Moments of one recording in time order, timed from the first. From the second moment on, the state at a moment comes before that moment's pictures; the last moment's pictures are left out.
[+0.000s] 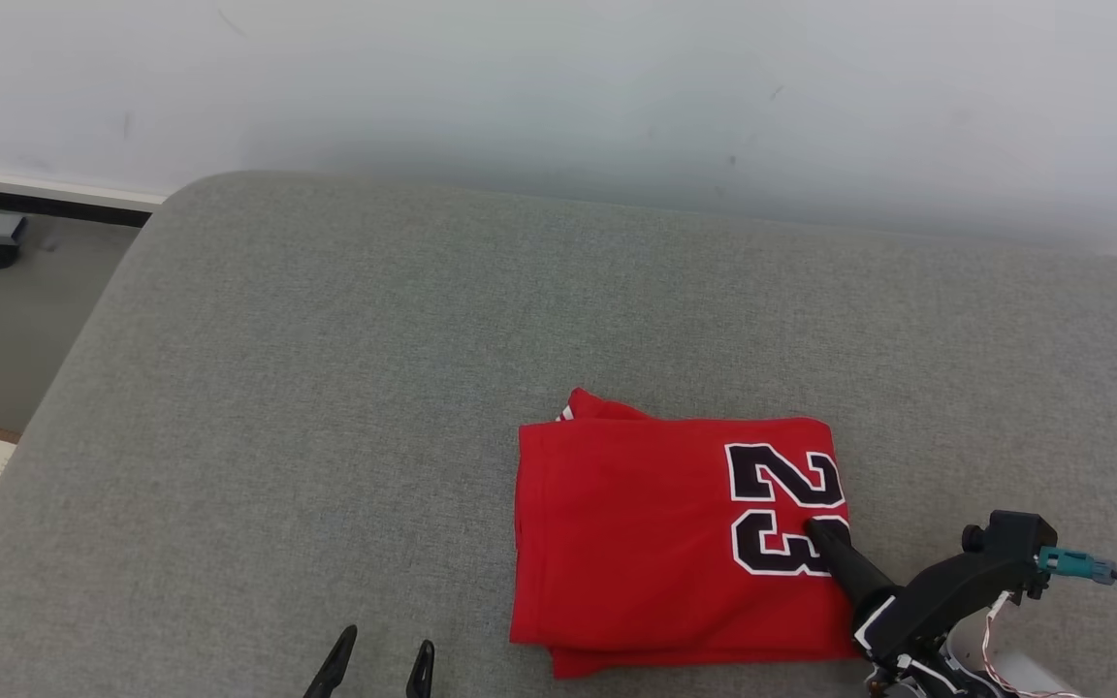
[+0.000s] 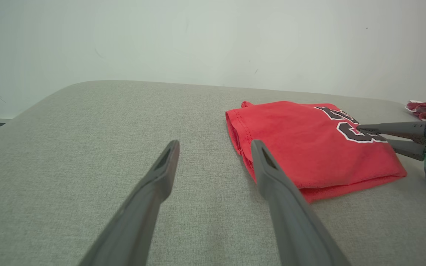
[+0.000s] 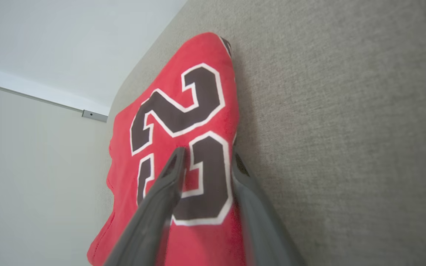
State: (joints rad) left arm 0.12 0.05 -0.19 -0.09 -0.05 -0.02 -0.26; right arm -0.39 -0.47 0.83 0.47 1.47 0.13 -0.05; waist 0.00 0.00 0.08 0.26
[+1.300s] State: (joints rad) left arm 0.01 0.06 -0.18 -0.12 -0.01 -0.04 -0.26; right arm -0.57 -0.58 0.94 0.38 1.40 0.13 -0.25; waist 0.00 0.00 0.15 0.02
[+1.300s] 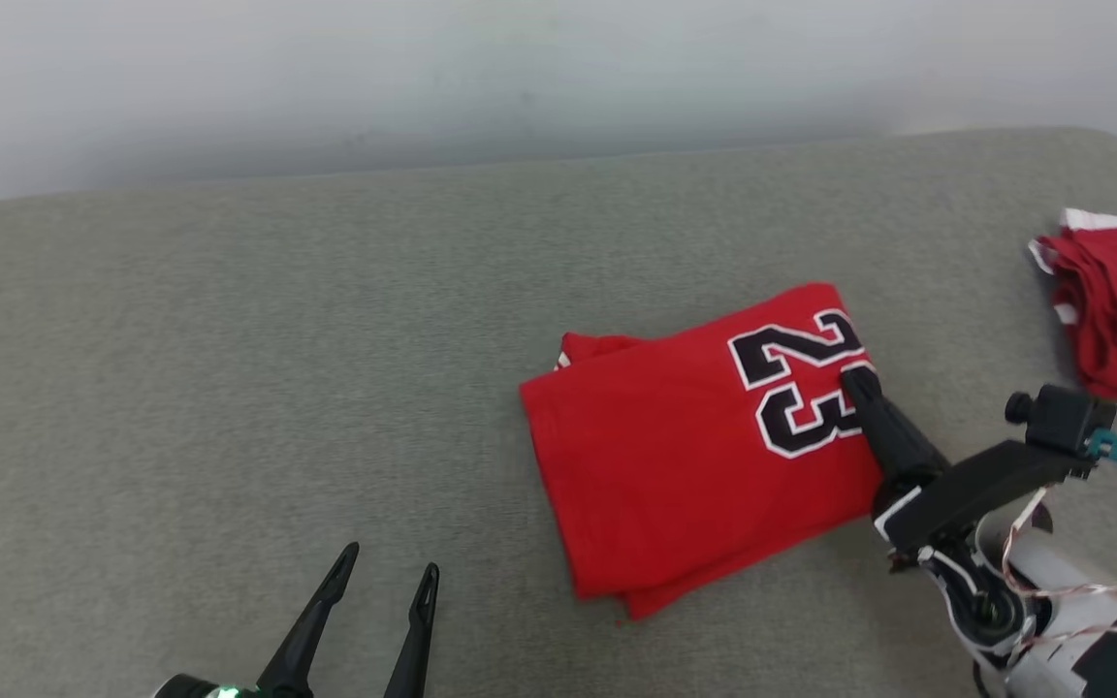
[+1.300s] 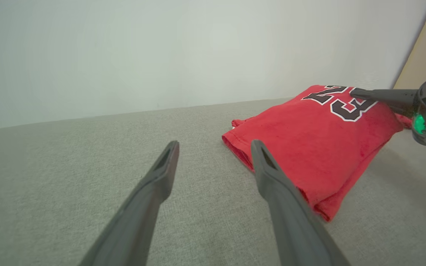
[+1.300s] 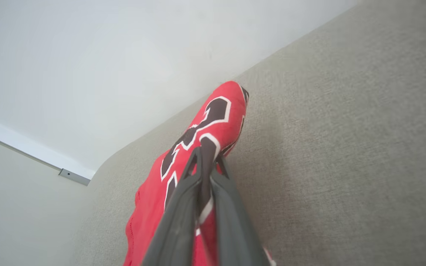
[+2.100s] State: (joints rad) left arm -0.18 0.12 -0.26 -0.21 0.02 -0.08 -0.26; right arm -0.90 -0.78 0.88 0.37 1.40 0.13 -0.26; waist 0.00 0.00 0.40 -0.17
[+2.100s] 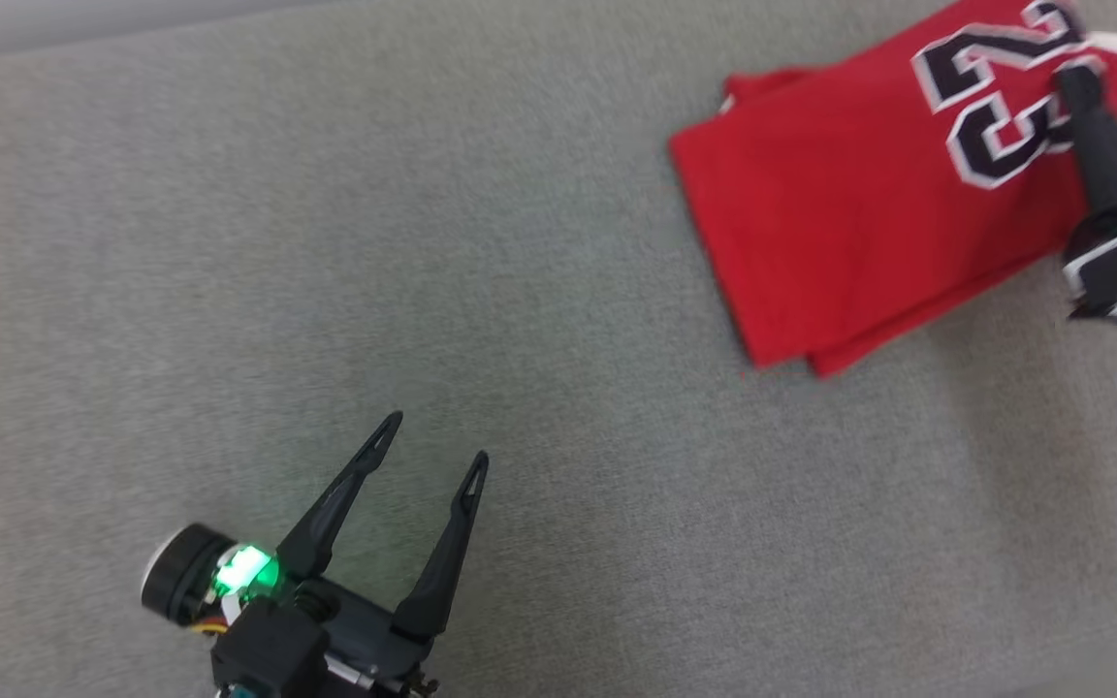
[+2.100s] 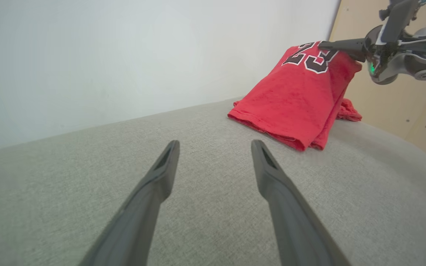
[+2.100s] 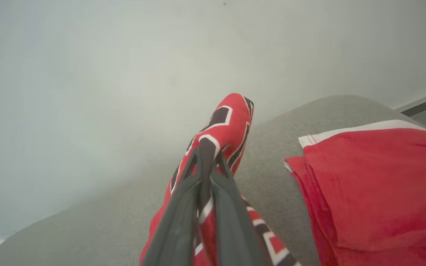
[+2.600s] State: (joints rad) left arm -0.27 0.18 -0.31 -0.24 0.04 -0.10 -0.26; right arm -0.96 -0.86 0.76 0.40 1.38 0.13 -0.26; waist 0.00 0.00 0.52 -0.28
